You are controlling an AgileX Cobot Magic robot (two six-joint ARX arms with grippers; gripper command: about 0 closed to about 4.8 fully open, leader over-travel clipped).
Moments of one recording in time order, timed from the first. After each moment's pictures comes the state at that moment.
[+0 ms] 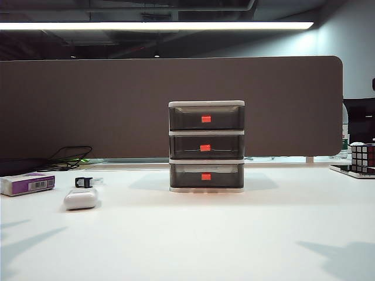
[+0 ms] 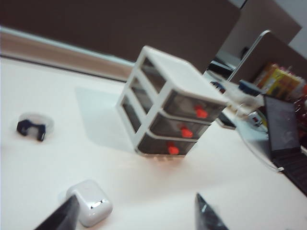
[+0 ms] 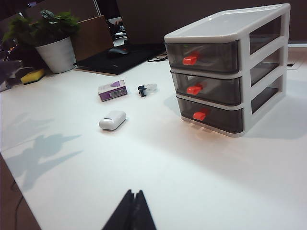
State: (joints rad) left arm 0.13 0.27 0.14 0.05 0.71 -0.40; right arm -0.03 0.00 0.01 -0.06 -0.79 0.16
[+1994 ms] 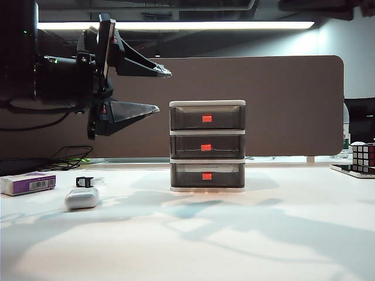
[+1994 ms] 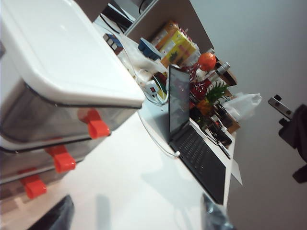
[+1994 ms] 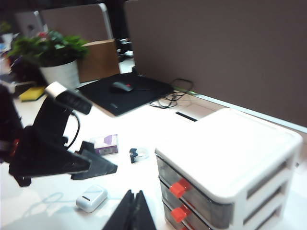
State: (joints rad) left arm -0.39 1.63 0.54 1.11 0.69 -0.74; right arm 0.17 0.99 0.60 0.38 -0.67 0.04
